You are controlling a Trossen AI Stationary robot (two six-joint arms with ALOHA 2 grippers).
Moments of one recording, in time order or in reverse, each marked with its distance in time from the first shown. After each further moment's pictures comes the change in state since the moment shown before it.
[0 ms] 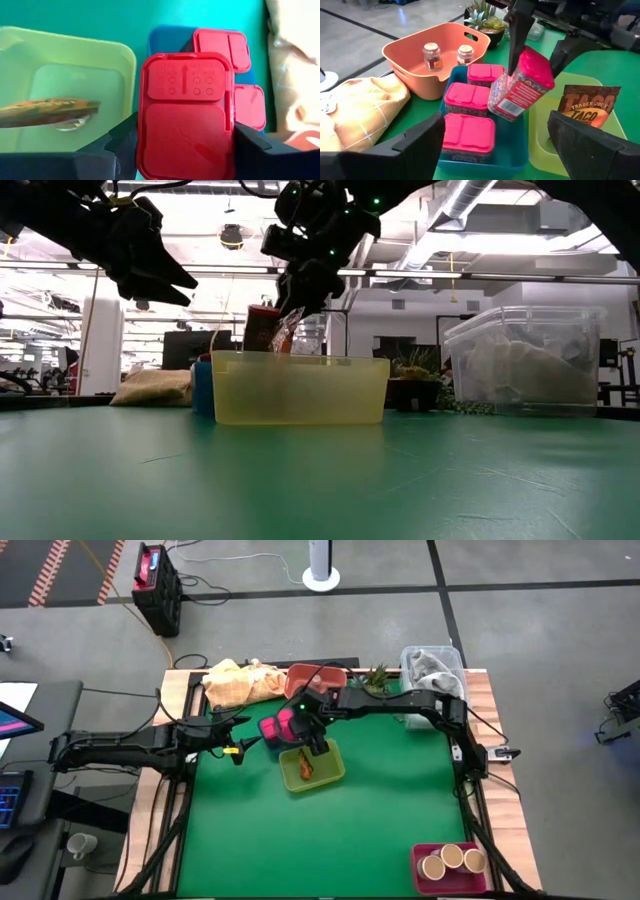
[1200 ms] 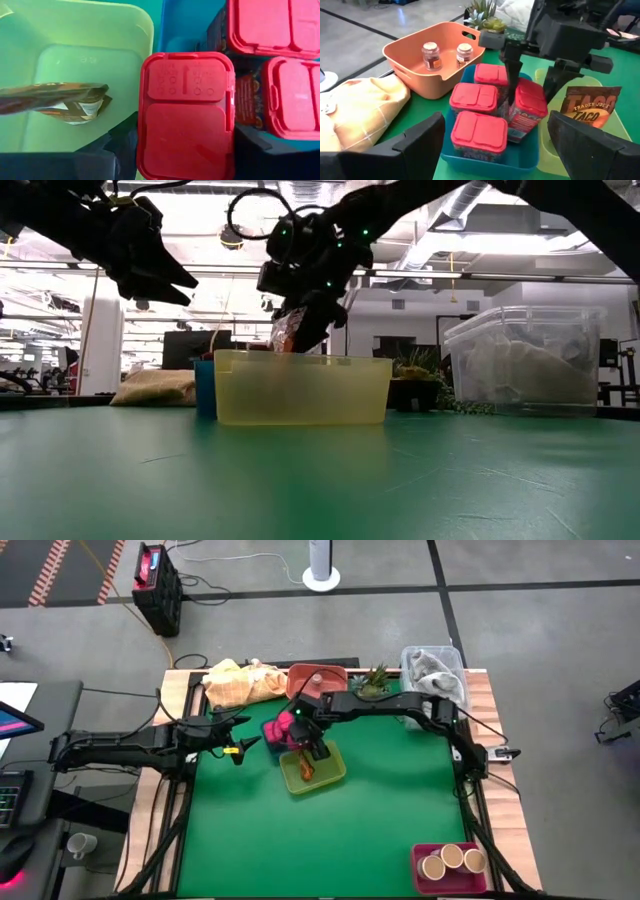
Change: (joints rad) left arm 0.000 0.000 0.001 0.001 0.000 0.000; right arm -0.012 0.081 -0.002 0.021 -0.155 0.017
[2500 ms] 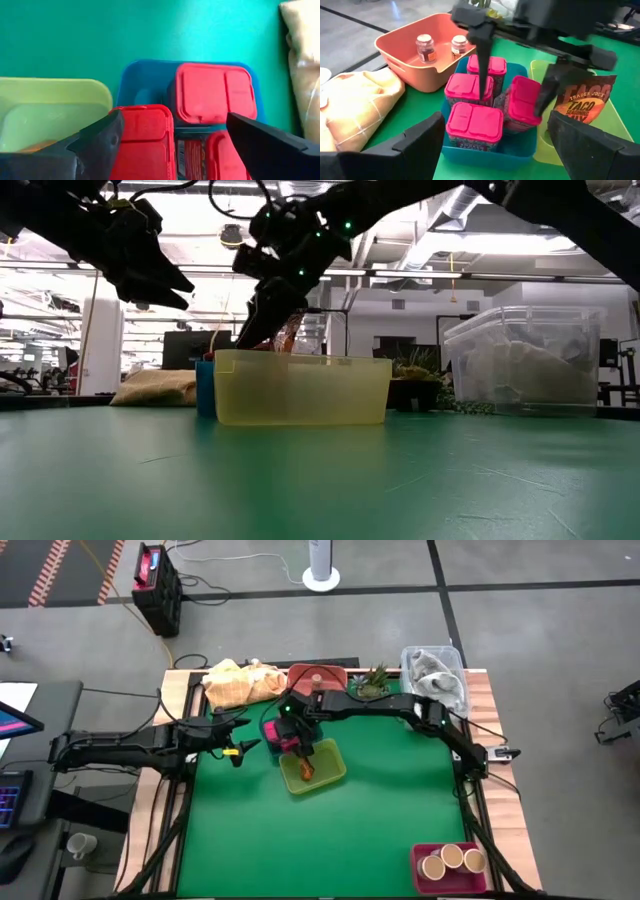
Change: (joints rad) left arm 0.000 0.000 0.000 -0.033 0.030 -0.002; right arm 0.002 0.111 0.196 -0.007 0.100 -0.002
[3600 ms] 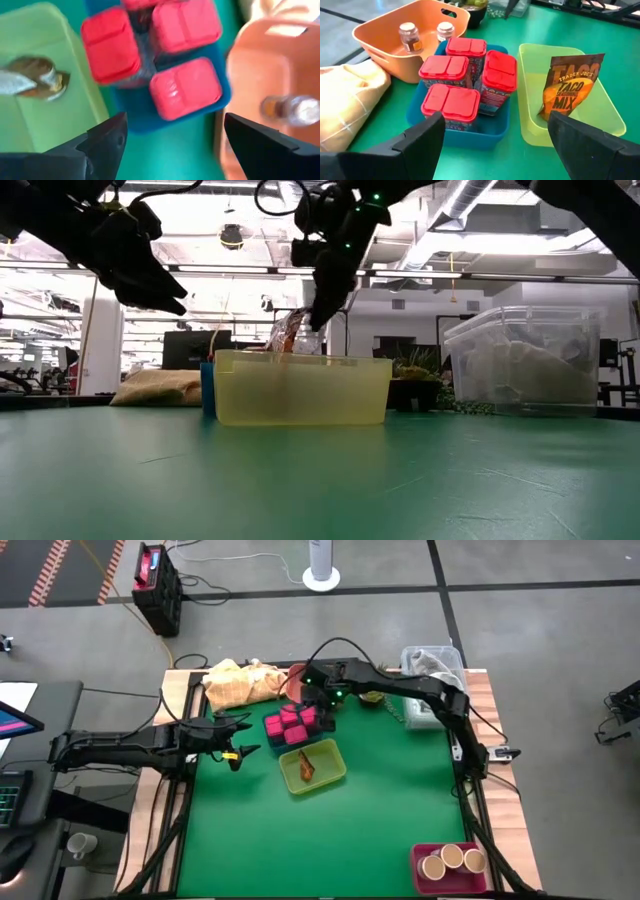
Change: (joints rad) left arm 0.000 0.003 0.000 -0.044 0.070 0.028; right arm -0.108 -0.199 -0.025 -0.322 0.068 0.258
